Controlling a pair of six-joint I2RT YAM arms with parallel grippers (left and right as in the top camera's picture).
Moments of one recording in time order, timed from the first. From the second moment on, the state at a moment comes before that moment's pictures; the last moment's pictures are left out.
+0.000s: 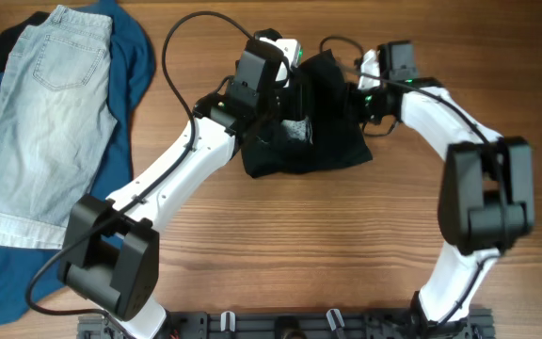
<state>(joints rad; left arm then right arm) -0.53 1.79 1.36 -0.27 0.26 -0.43 0.10 1.99 1.35 -0.42 -0.48 0.36</state>
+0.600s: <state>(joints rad) -0.61 1.82 1.36 -0.09 0.26 -0.45 -0.13 1.70 1.36 -0.48 -0.52 0.44</state>
